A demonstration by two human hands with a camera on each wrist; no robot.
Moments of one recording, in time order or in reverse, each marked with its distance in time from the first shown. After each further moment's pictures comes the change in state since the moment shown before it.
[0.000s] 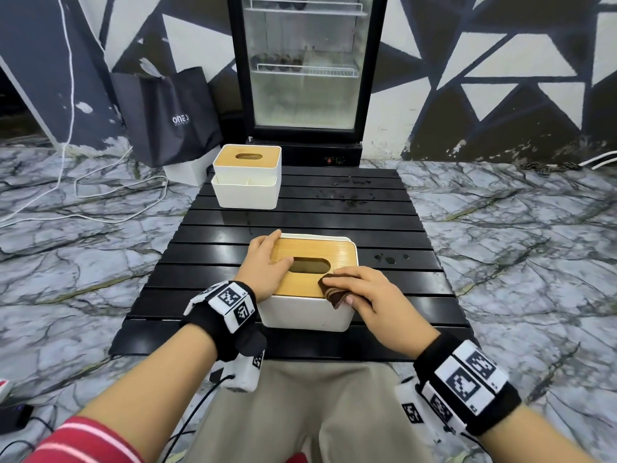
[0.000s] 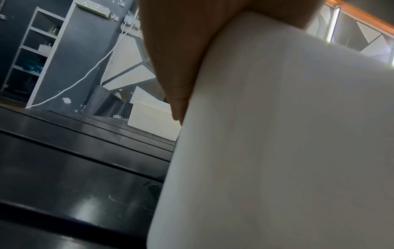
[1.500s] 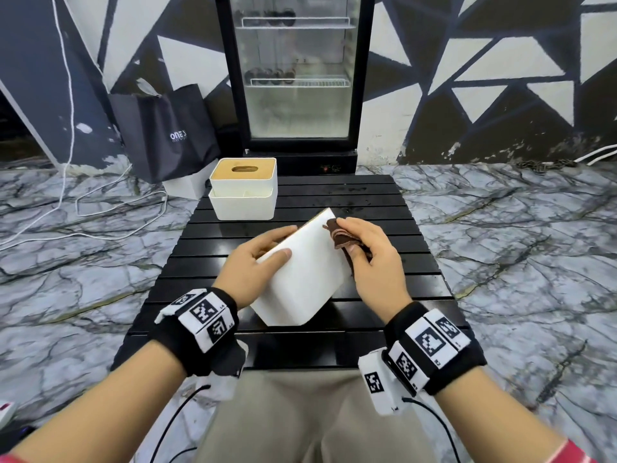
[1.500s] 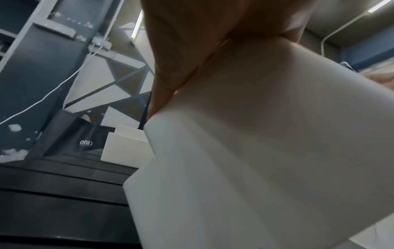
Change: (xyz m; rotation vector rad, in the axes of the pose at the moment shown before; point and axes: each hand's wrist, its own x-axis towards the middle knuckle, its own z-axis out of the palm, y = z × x) left_hand -0.020 0.018 -0.029 -0.314 -0.022 0.254; right_hand 0.044 -0.013 -0.006 0.331 0.549 0.084
